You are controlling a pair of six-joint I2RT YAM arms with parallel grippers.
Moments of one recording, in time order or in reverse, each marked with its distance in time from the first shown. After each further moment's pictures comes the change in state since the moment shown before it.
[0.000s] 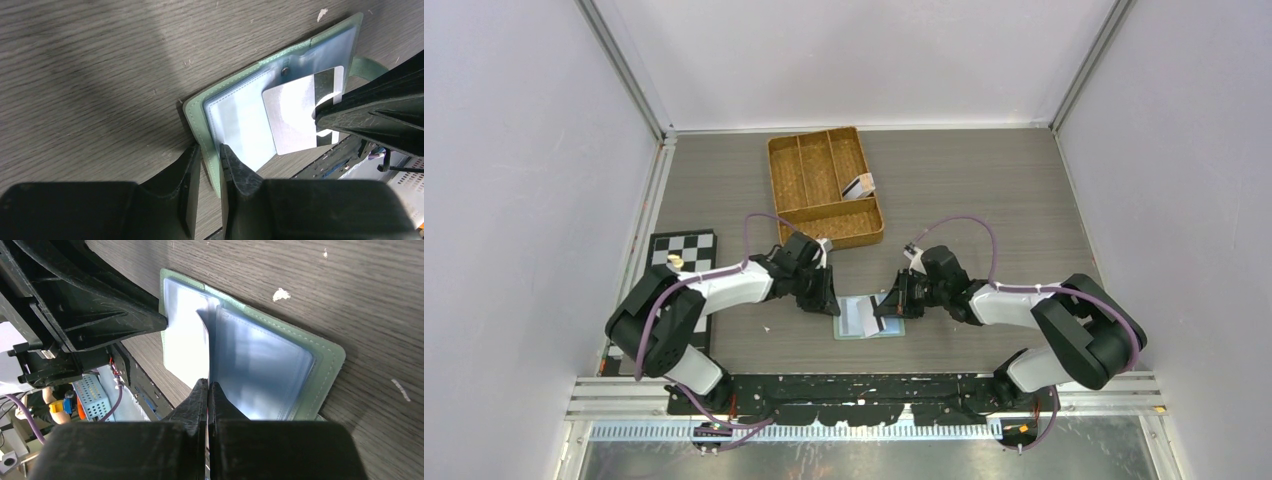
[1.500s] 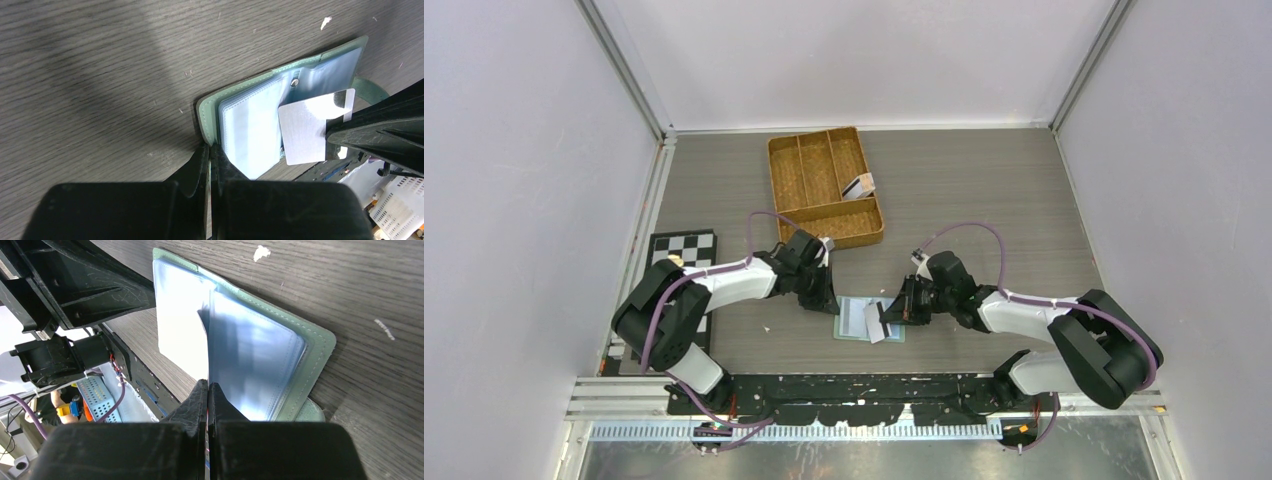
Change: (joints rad) left arm 0.000 0.043 0.034 -0.014 -0.002 0.000; right arm 0.002 -0.107 -0.045 -0.093 0.019 0.045
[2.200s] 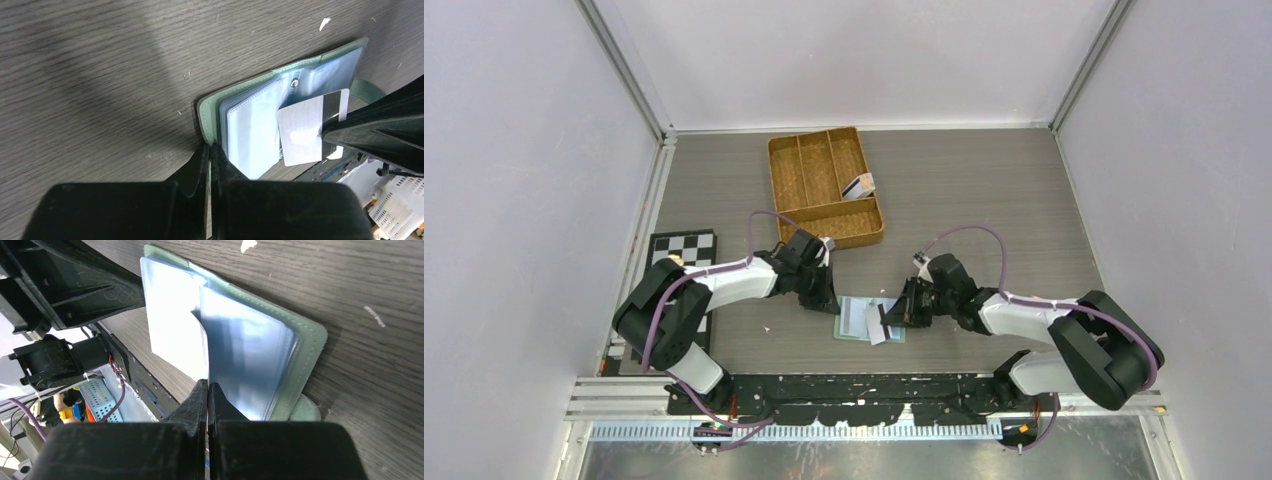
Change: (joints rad) left arm 0.000 0.006 0.006 -0.002 0.003 0.000; right arm 0.004 -0.013 -0.021 0.002 0.011 0.022
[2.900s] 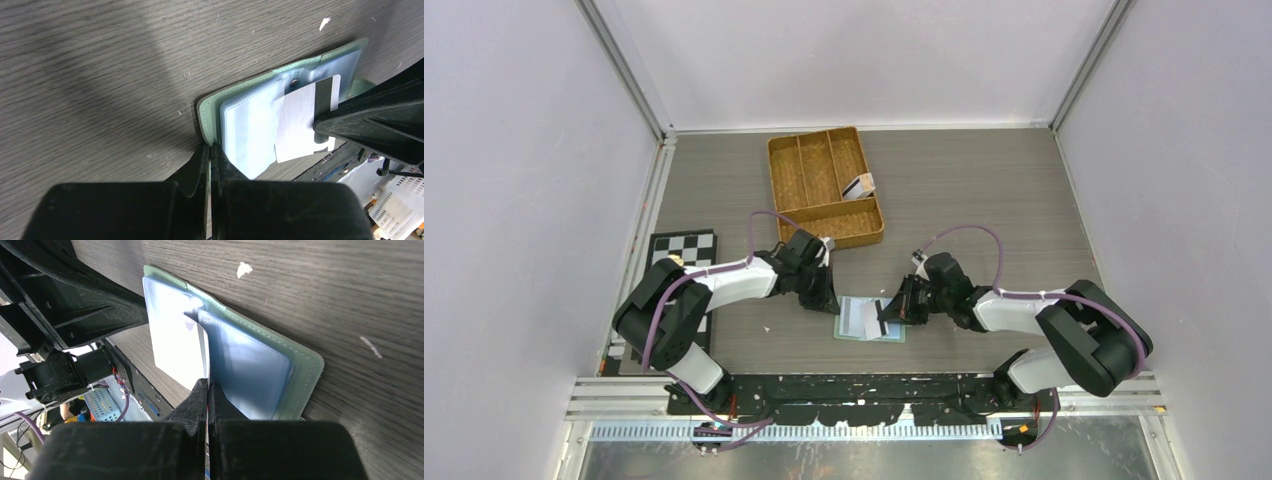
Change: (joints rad) left arm 0.000 0.000 0.000 0.000 0.001 0.000; right arm 0.000 0.082 0.011 0.077 0.025 0.036
